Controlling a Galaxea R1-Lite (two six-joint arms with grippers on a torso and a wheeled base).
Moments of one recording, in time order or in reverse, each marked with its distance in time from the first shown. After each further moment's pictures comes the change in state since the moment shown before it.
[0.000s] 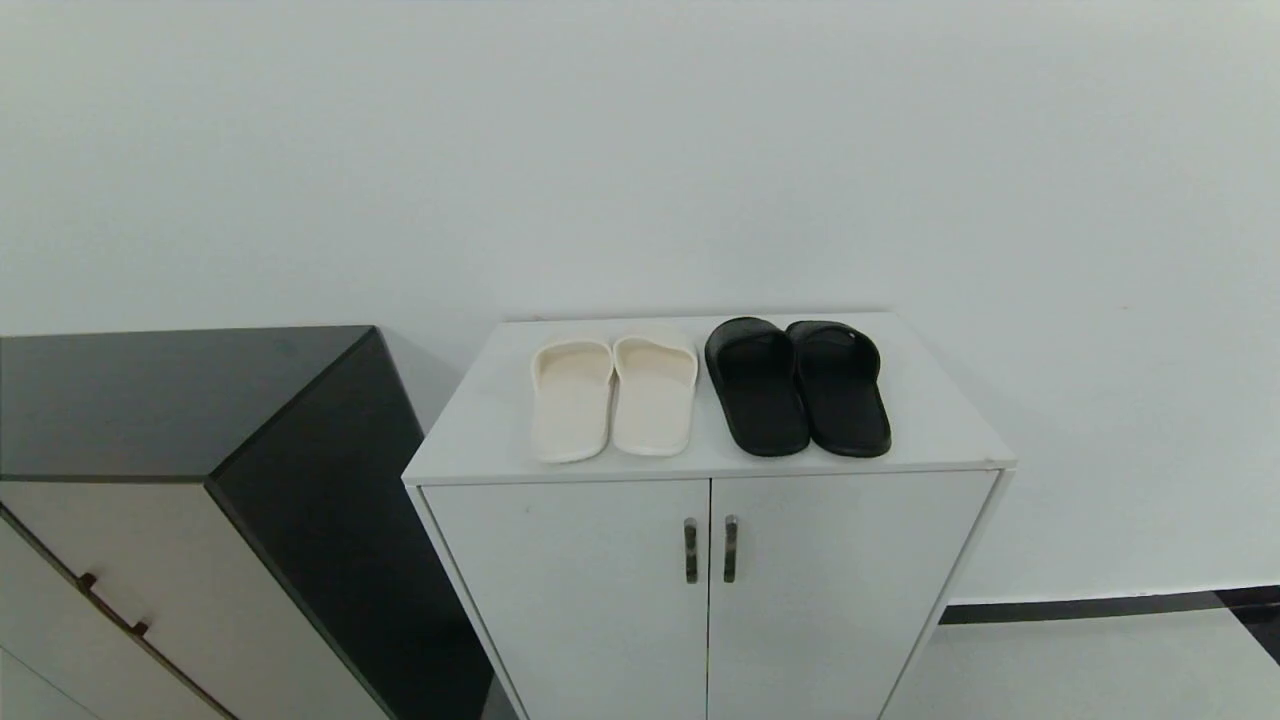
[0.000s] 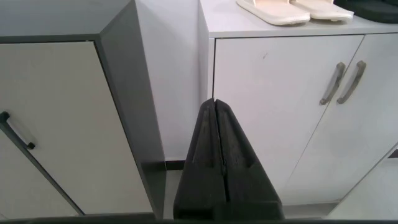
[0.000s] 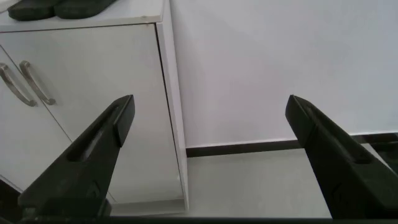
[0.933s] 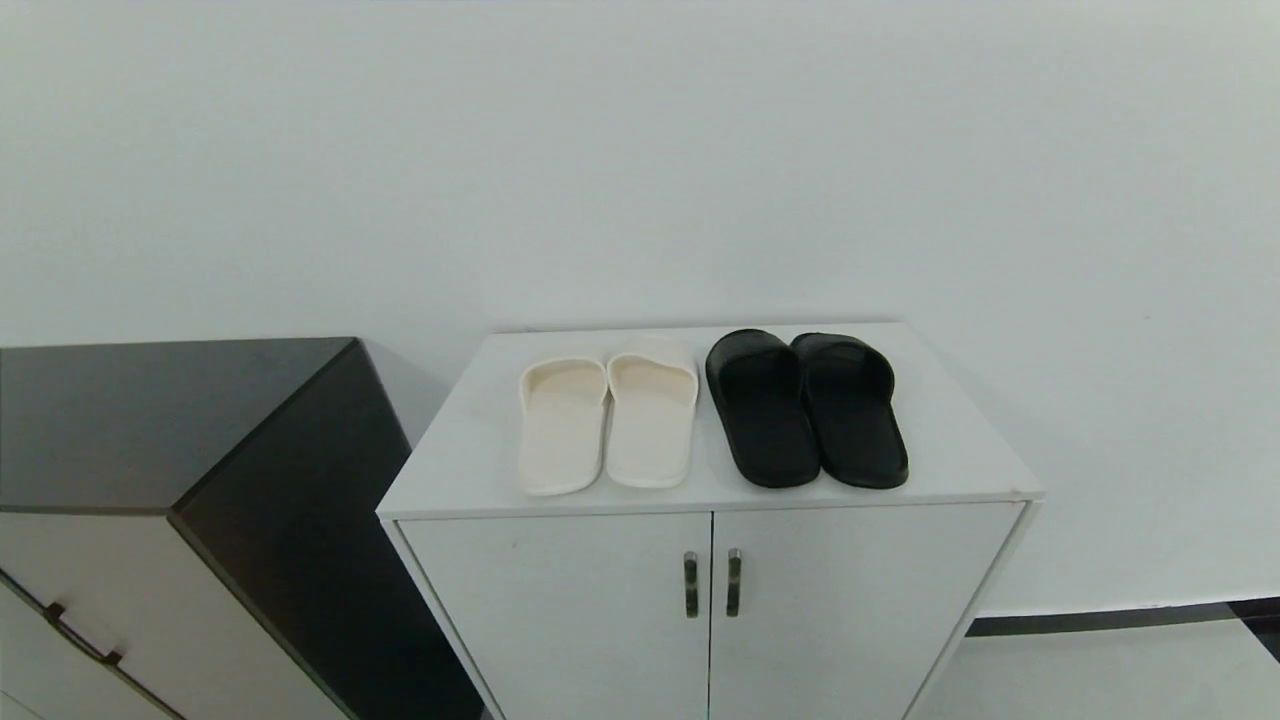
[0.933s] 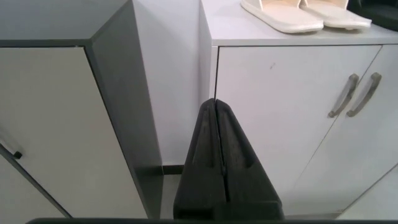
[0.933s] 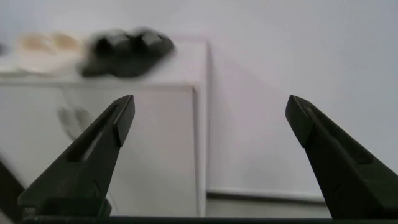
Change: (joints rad) left arm 0.000 0.000 0.000 0.000 0.002 -0.018; right arm 0.004 0.064 -0.158 -0.016 0.143 0.006
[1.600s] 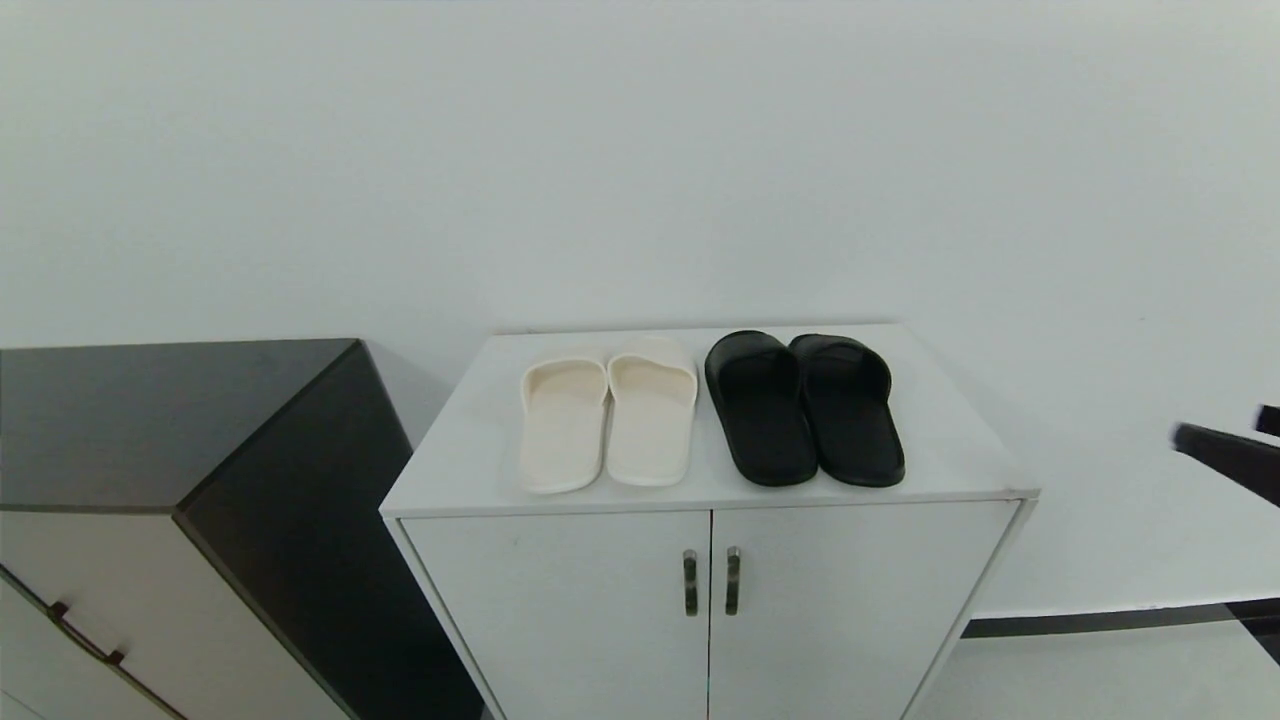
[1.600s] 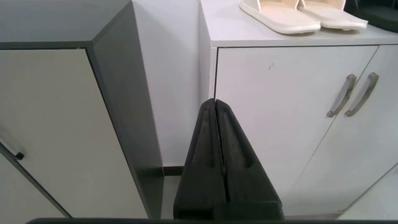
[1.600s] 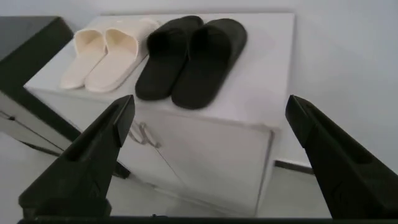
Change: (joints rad) left arm 0.000 0.000 0.000 0.000 0.001 0.004; right arm 0.474 0.931 -0.483 -0.169 -0.189 0.141
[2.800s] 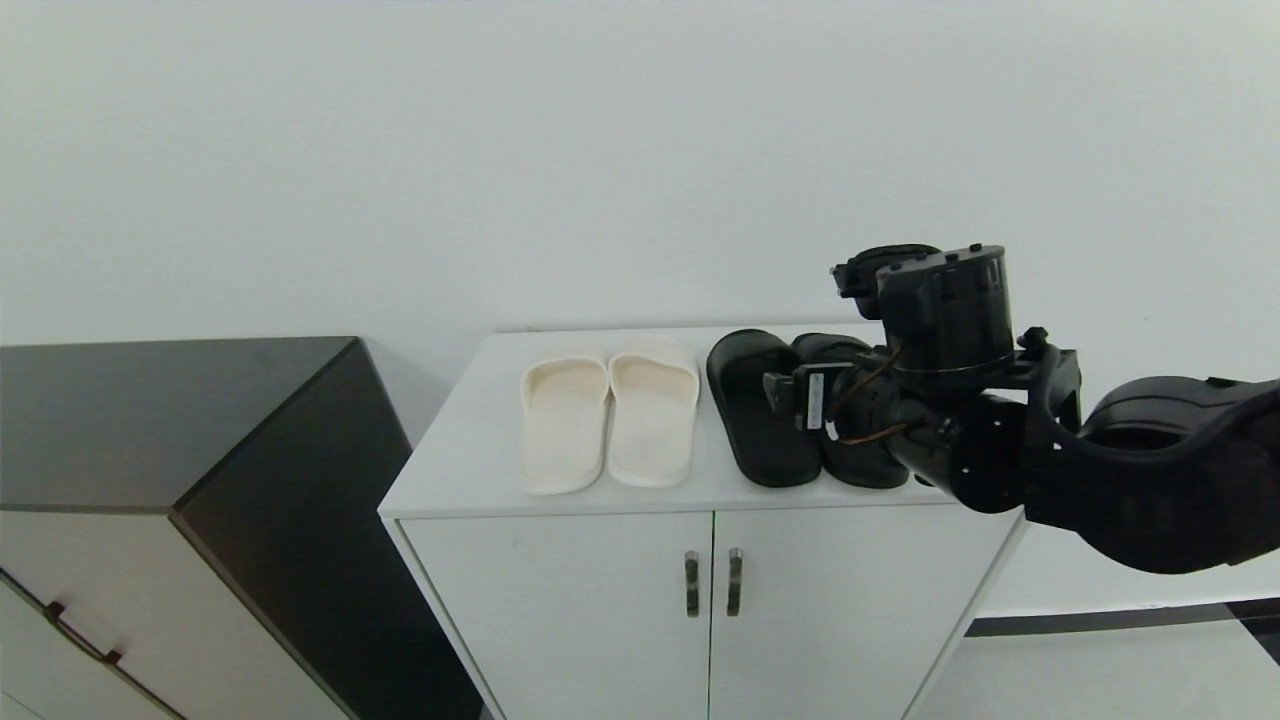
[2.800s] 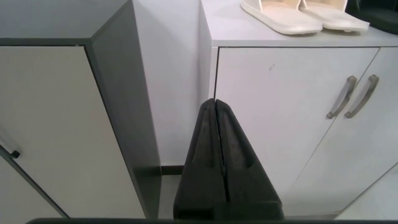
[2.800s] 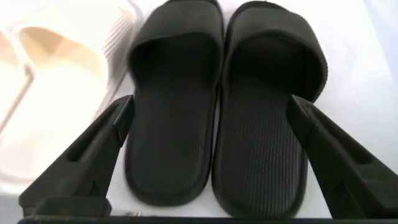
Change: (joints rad) left arm 0.000 0.000 0.000 0.000 0.000 -0.013; right arm 0.268 0.809 -0.542 -0.130 -0.470 0.099
